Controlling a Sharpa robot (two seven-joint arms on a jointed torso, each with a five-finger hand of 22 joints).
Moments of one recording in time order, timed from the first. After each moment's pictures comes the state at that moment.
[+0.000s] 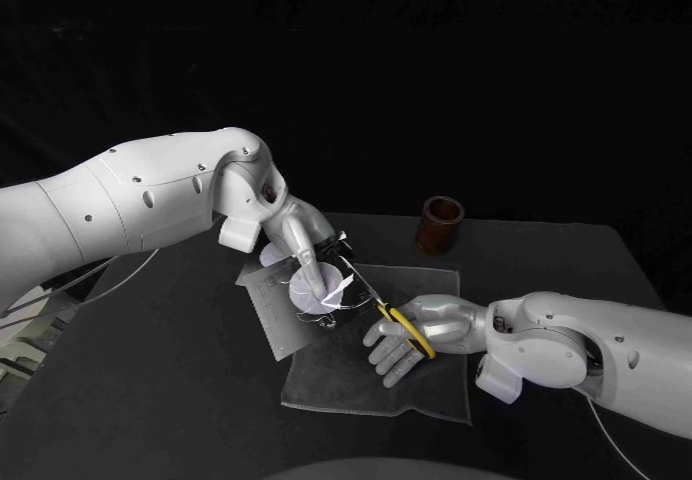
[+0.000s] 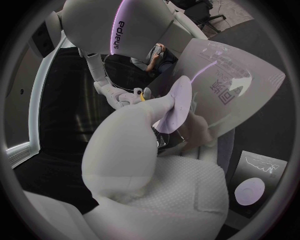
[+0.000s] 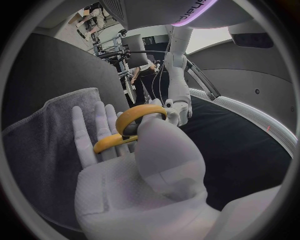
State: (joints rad) left arm 1.45 -0.64 -0.08 1.22 -0.38 0.94 -0.58; left_hand 1.37 -0.13 0.70 -0.02 0.05 0.97 0.14 0.46 0.45 1.36 0.07 0.08 0.09 1.33 0.01 0.22 0.55 0.17 1.22 0.09 0.37 0.17; right arm 1.14 -0.82 -0.17 1.63 -0.28 0.25 -0.03; right_hand 1.33 0.13 -0.44 0.28 0.05 0.62 0.18 0.23 0.56 0.94 0.23 0.08 0.07 0.87 0.18 0.07 0.32 0.04 0.80 0.29 0.08 0.07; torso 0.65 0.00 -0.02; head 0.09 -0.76
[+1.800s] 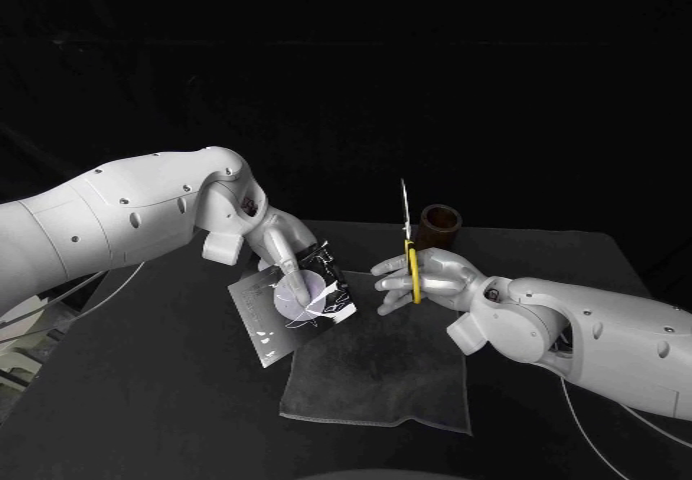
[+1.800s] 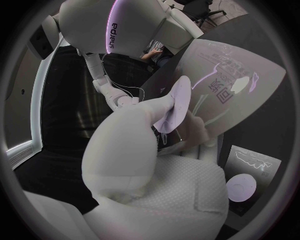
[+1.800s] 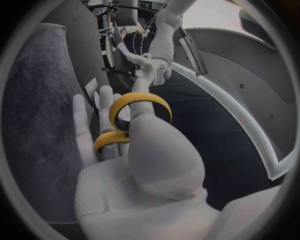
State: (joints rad) left arm 1.43 -0.68 -0.09 1.19 -0.47 0.94 -0.47; left_hand 1.36 -0.13 0.70 -0.02 0.05 0.97 0.14 0.45 0.45 1.36 0.06 0.09 0.09 1.32 0.01 0.22 0.56 0.17 1.22 0.09 0.37 0.17; right arm 1.16 -0.72 -0.16 1.45 -0.13 -0.02 0.23; right_hand 1.56 0.17 -0.43 -0.01 0.05 0.95 0.18 0.17 0.35 1.26 0.11 0.06 0.06 1.27 0.06 0.25 0.39 0.04 0.97 0.20 0.23 0.12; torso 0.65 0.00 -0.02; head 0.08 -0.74
